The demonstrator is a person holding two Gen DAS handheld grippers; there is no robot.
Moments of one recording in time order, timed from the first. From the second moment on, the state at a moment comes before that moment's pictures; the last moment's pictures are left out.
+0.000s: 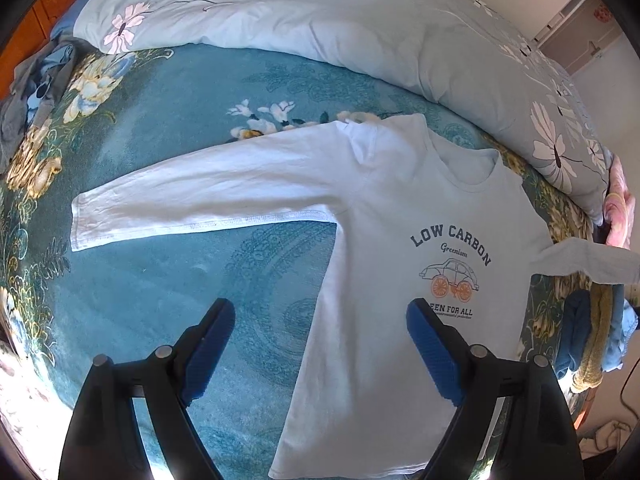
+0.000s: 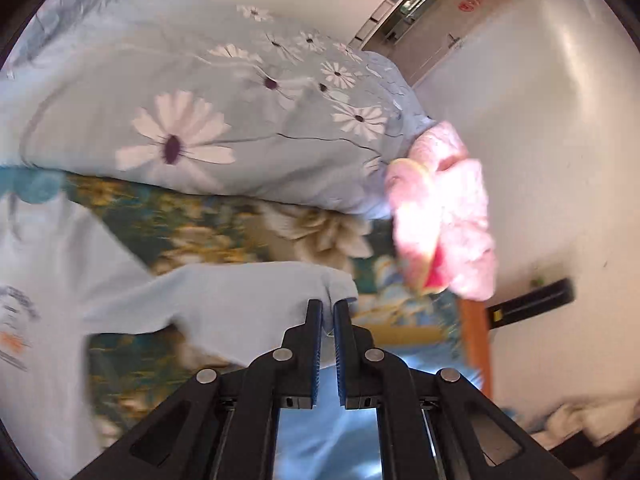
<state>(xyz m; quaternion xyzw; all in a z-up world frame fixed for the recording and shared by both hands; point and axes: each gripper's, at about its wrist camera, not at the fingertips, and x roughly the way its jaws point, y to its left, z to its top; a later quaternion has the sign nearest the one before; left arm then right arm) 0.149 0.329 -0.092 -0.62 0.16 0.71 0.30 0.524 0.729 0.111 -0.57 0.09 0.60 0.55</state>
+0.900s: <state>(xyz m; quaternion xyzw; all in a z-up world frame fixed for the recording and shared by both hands) 0.126 0.309 -0.082 -0.62 0.13 0.71 0.29 0.368 0.654 0.193 -0.54 0.13 0.75 0.36</state>
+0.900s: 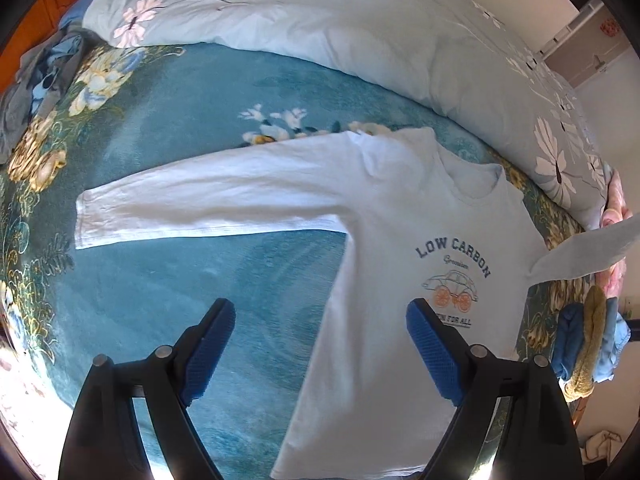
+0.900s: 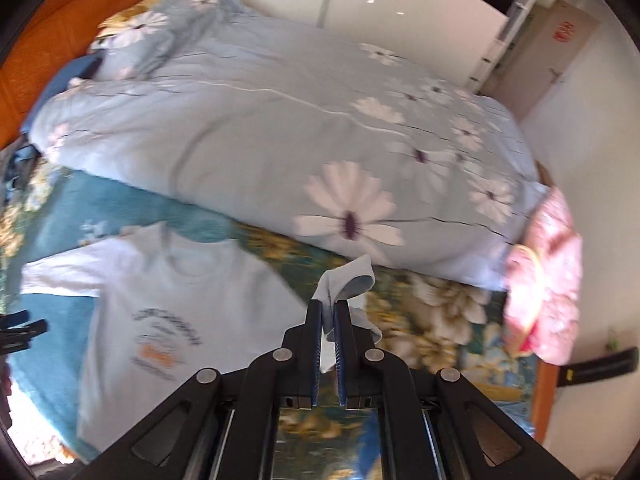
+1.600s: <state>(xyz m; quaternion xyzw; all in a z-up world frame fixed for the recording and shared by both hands) 0.054 0.159 -0.123 -0.67 0.06 0.71 0.20 0.116 0.489 0.014 -0.60 0.19 0.75 0.19</state>
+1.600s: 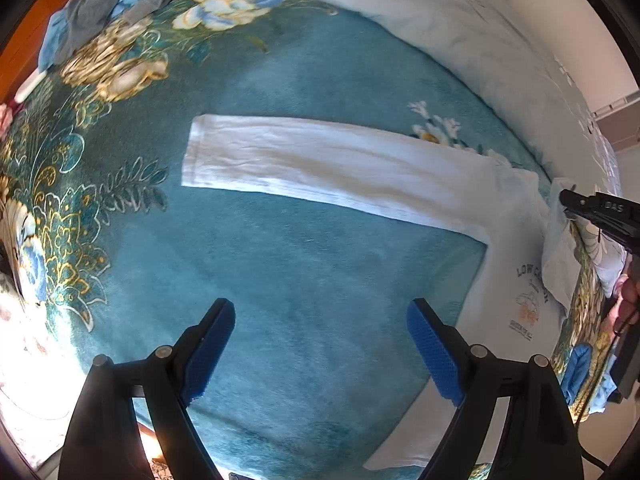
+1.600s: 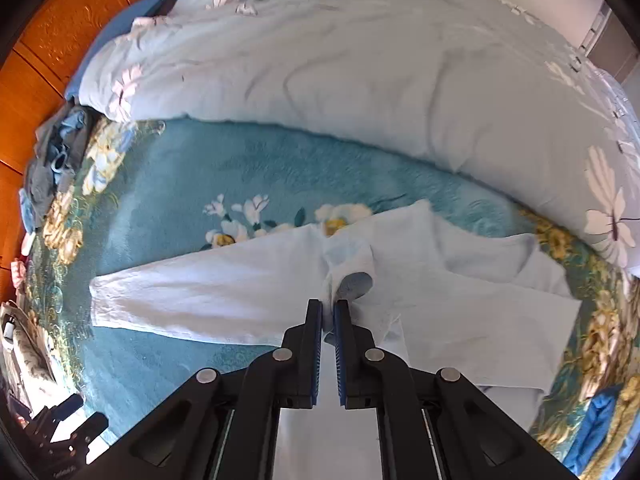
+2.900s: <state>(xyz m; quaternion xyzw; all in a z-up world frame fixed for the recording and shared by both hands) -0.026 0.084 -0.188 -0.64 -0.19 0.74 0.01 0.314 0.556 -0.002 -0.64 0.17 0.73 0.15</state>
